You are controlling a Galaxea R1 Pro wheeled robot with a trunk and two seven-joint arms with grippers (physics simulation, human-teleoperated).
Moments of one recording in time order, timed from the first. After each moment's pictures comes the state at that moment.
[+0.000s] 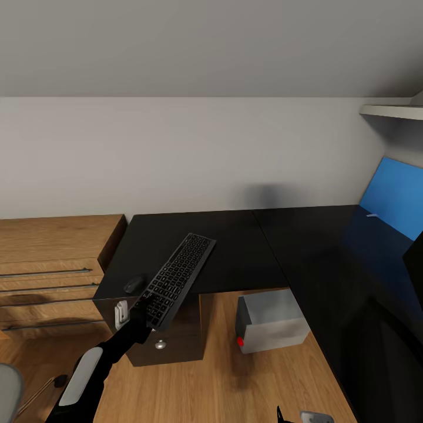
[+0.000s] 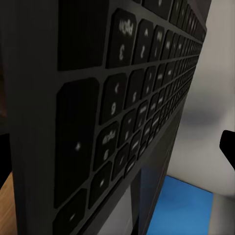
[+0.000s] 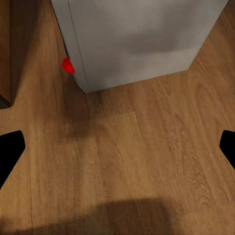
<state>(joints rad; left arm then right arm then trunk) -0.34 -0.04 0.22 -1.06 1.41 0.50 0.05 -0.37 0.00 -0.19 0.02 0.10 -0.69 -0.05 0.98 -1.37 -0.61</state>
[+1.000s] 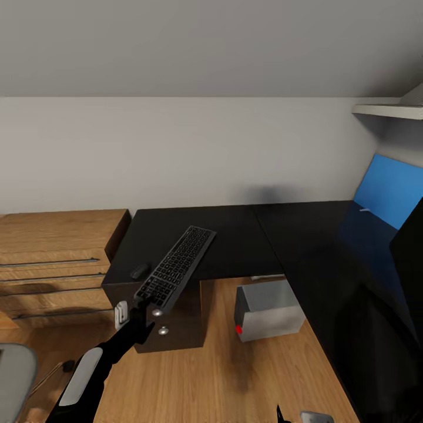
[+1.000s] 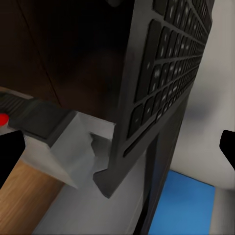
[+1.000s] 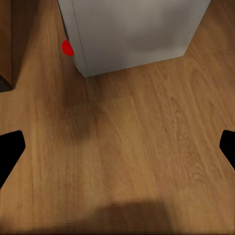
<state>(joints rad) -0.34 -0.04 0.22 -1.06 1.40 0.49 0.05 -0.37 0.00 -0.19 0.02 0.10 -0.69 -0.05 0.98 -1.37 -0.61</state>
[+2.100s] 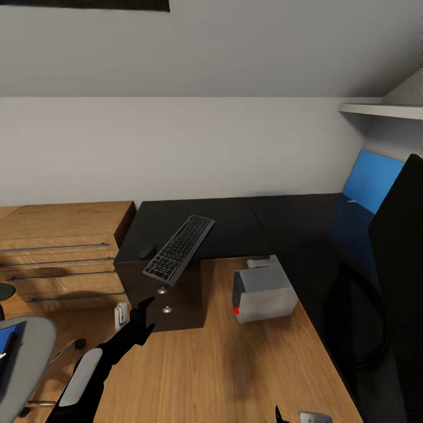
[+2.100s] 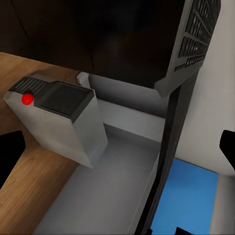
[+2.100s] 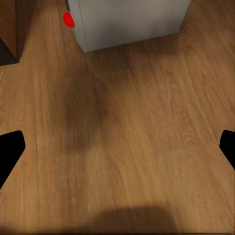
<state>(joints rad) -0.34 -0.04 0.22 -1.05 1.41 0.49 0.05 -0.37 0.01 -0.19 0.02 0.10 -0.69 -0.04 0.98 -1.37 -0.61</state>
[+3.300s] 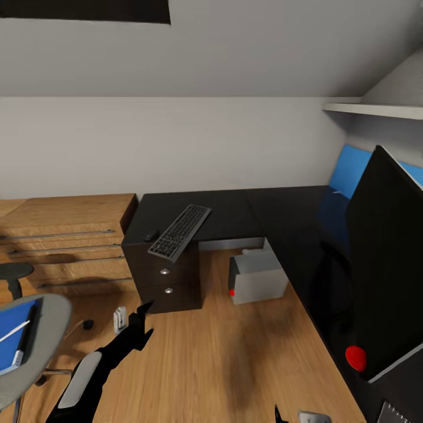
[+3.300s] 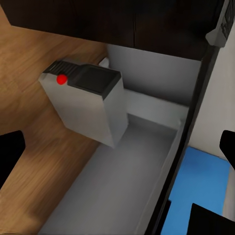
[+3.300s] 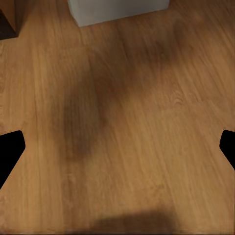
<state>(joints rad) -0.34 -0.02 0.22 -1.00 1.41 0.49 0.05 -0.37 0.01 -0.19 0.02 0.10 -0.69 -0.04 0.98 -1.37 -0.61</state>
